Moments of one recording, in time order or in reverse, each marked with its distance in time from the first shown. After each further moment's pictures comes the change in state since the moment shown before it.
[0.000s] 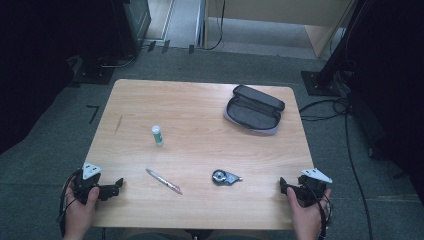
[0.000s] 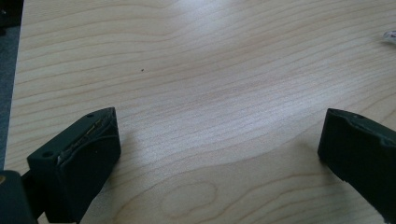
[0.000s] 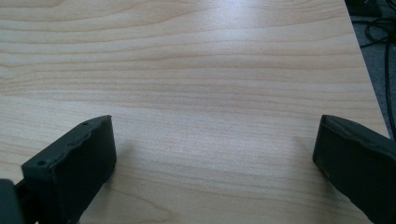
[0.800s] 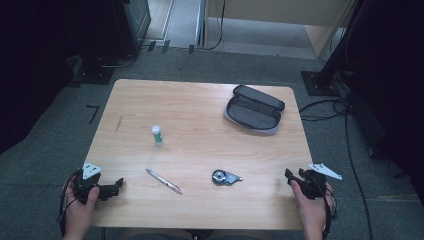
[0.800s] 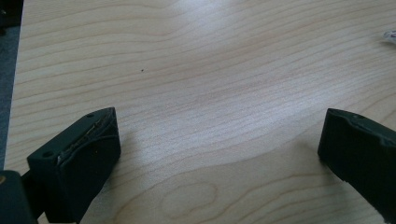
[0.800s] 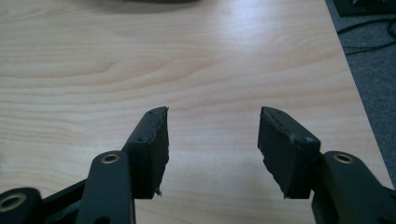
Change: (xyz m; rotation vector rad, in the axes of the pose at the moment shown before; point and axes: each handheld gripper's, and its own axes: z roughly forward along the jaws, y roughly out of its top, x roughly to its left) left arm 0.000 0.000 0.000 0.000 0.000 0.001; right arm 0.005 0.028 -0.022 -0.061 0.071 0.106
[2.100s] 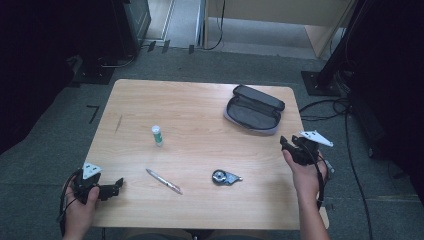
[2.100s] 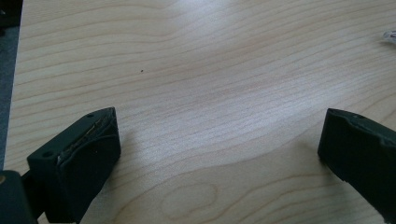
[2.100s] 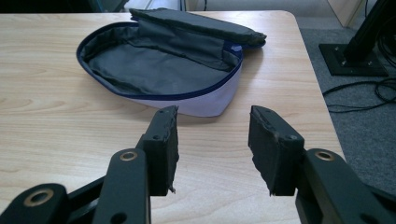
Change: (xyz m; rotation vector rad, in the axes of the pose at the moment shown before) left arm 0.000 0.000 0.000 0.000 -0.002 0.002; right arm 0.028 0.085 0.023 -0.134 -0.007 -0.060
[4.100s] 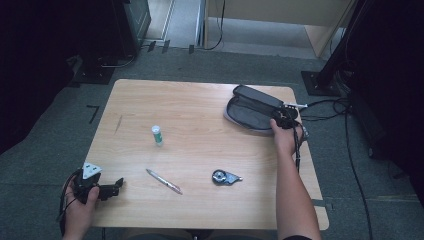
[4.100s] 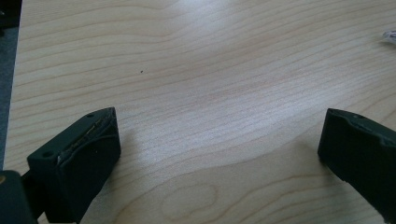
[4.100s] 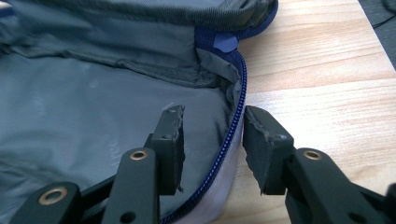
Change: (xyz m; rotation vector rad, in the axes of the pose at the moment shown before) left arm 0.000 0.000 0.000 -0.002 -0.002 0.001; right arm -0.011 0.044 0.151 0.281 -0.133 0.188
